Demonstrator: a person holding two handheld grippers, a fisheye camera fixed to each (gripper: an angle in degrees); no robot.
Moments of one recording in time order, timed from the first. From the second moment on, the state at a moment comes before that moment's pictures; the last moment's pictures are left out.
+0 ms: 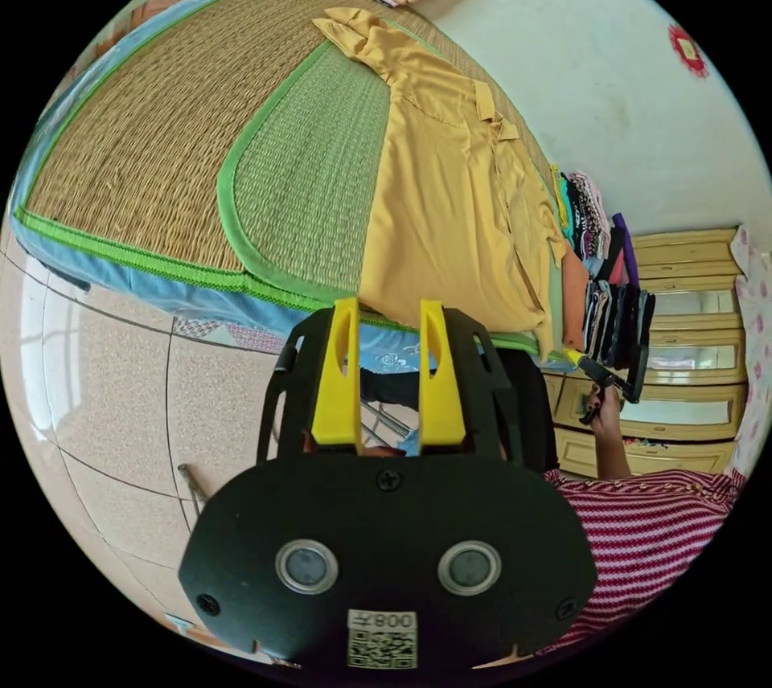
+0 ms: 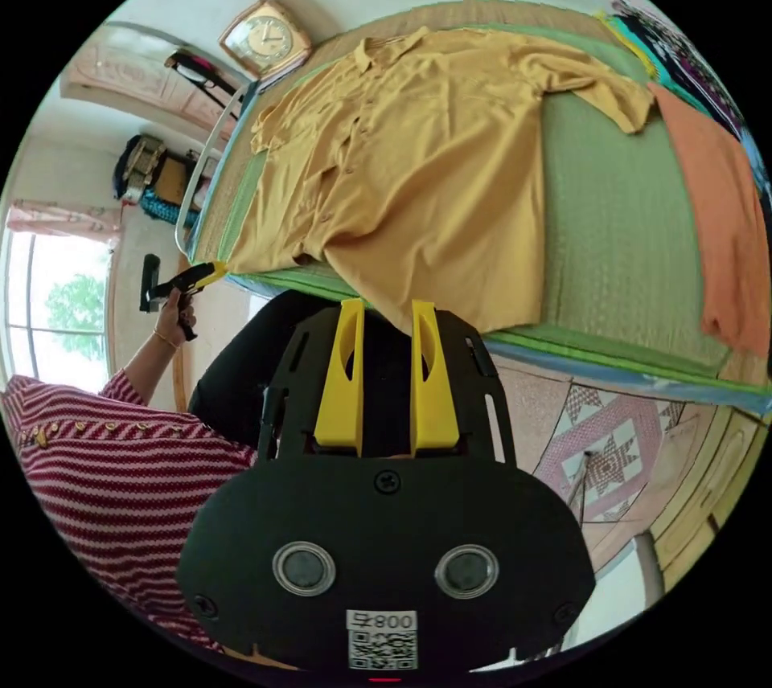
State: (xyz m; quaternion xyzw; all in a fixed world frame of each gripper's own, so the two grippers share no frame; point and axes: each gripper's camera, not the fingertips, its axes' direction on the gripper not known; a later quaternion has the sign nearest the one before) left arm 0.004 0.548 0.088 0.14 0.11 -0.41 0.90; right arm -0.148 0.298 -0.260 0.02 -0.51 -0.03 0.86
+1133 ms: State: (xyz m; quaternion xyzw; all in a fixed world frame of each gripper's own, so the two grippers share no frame) left arm 0.025 0.554 0.211 0.45 0.00 -0.35 0.82; right arm -0.281 0.207 -0.386 0.08 -0.44 -0.28 0.85
